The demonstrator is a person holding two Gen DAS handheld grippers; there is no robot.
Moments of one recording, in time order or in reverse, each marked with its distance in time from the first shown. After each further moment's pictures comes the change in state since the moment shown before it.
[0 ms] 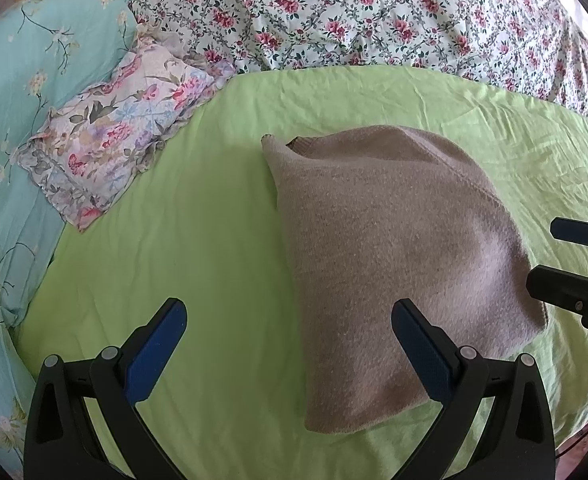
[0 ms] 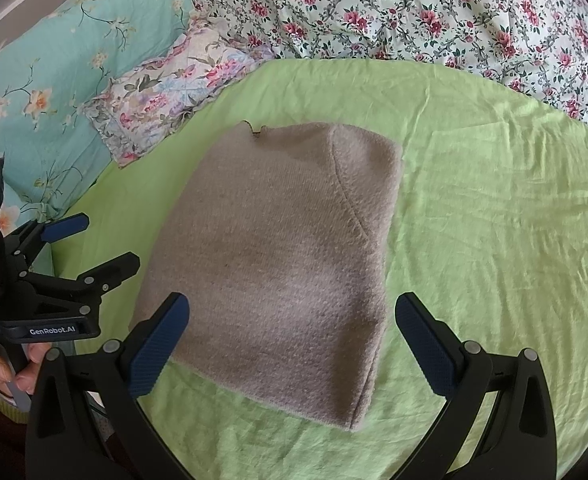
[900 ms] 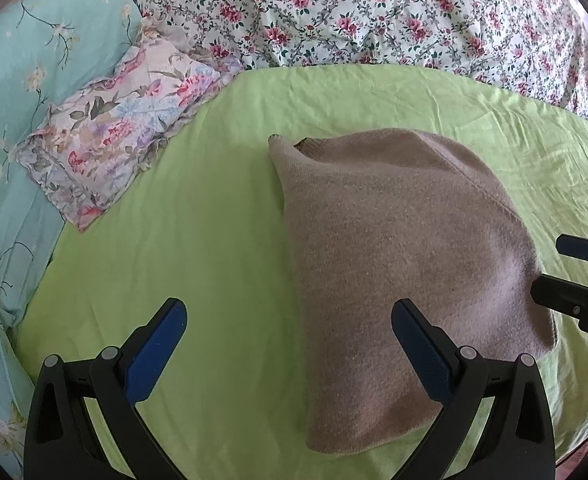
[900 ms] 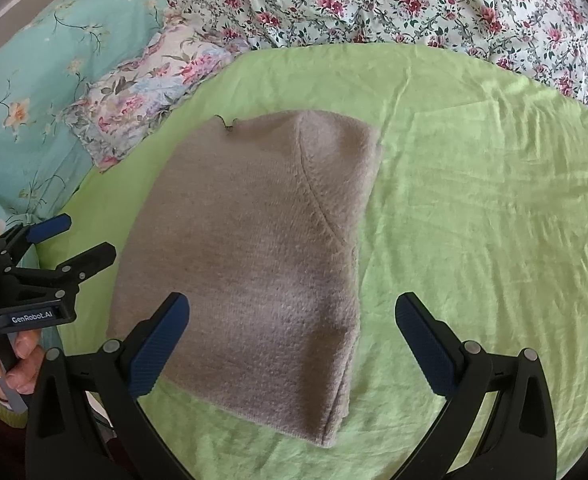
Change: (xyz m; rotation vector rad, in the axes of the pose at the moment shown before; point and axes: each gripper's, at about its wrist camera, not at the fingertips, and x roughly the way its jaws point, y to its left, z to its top) left arm 0.014 -0.001 0.010 -0.027 0.014 0.024; right arm 0.018 -0.025 0.001 0.051 0.024 -0.015
